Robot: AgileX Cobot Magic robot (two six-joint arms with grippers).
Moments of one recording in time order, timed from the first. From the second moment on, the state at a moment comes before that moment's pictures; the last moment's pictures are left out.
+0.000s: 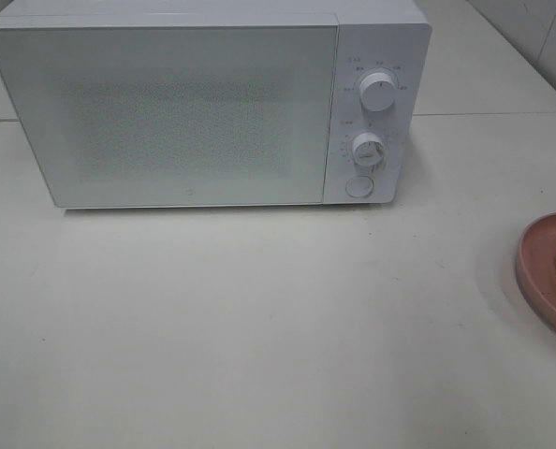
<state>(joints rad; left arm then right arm) 0.05 0.00 -0.52 -0.05 1.08 0.01 0.10 0.72 -0.54 -0.10 0.36 0.11</state>
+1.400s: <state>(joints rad) 0.05 0.00 -0.52 -0.05 1.08 0.01 0.23 1.21 -0.32 0.06 -0.74 -0.07</state>
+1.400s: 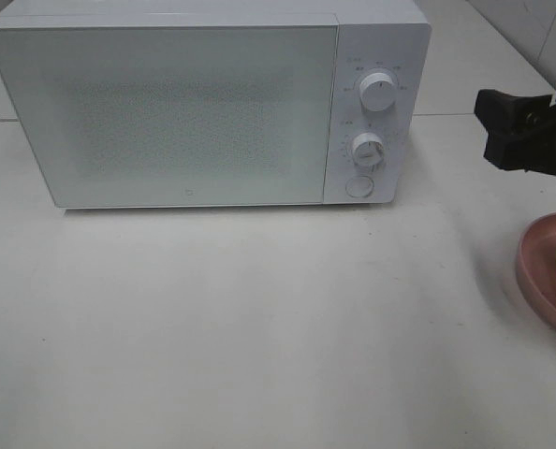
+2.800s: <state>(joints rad) 0.05 0.00 -0.52 -0.05 1.08 0.01 0.86 1.67 -0.33 0.87 -1.17 -0.31</state>
